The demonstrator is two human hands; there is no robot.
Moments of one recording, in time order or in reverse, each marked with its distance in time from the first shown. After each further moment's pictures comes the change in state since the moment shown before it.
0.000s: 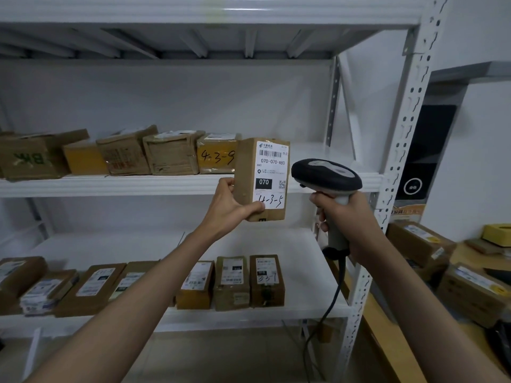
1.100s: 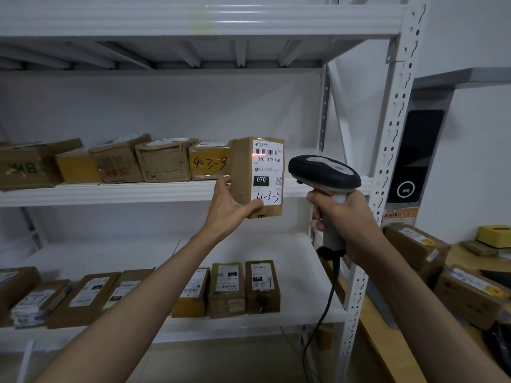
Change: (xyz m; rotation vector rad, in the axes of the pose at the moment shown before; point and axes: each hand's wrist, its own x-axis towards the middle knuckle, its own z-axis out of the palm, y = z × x) left_hand 0.009 0.007 0.019 0.020 0.093 0.037; right_hand -0.007 -0.012 -0.012 0.079 -0.016 -0.004
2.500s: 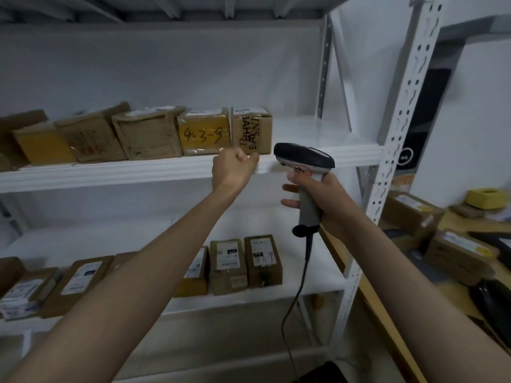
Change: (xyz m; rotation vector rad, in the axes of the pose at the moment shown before) left_hand 0.044 0.016 0.015 0.046 0.088 -0.146; right_hand 0.041 0.047 0.043 0.217 -0.082 0.215
